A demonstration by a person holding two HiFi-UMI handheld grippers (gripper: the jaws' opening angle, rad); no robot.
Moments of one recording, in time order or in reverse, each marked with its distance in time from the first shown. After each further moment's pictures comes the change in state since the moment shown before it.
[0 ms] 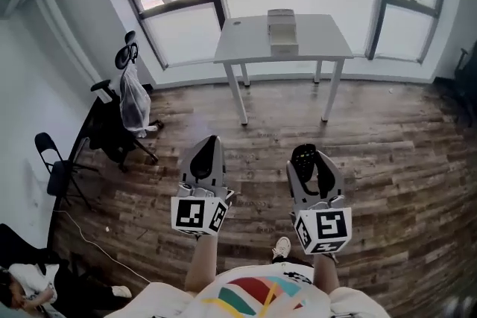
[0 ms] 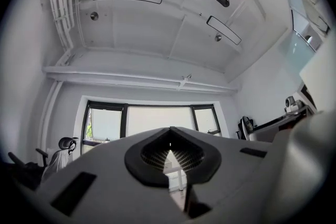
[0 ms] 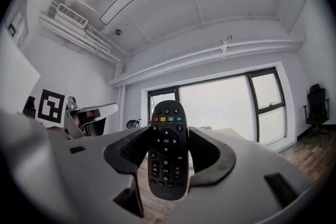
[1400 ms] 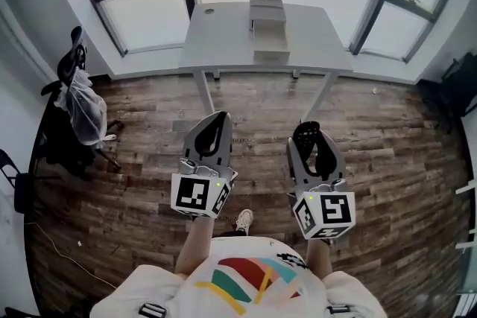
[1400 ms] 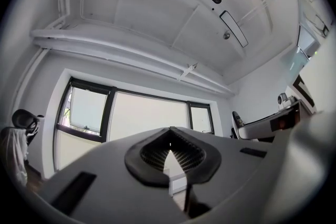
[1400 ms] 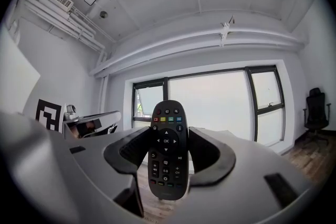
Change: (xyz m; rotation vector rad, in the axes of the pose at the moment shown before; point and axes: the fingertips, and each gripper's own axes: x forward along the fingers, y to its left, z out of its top) left arm 0.298 0.082 -0.113 -0.103 0.029 -0.152; right arm 0.289 -0.117 0.000 -0.011 0.046 -0.105
